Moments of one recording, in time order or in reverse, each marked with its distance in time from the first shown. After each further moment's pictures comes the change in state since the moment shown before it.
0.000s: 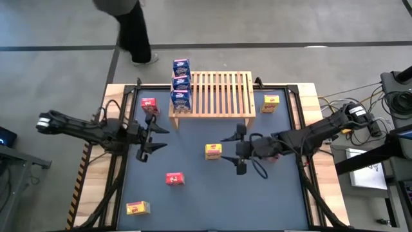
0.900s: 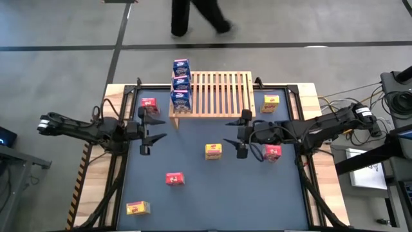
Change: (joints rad) left arm 0.001 -0.132 0.031 -0.214 -0.227 0.190; right arm -0.136 -0.093 0.000 -0.126 0.012 -0.049
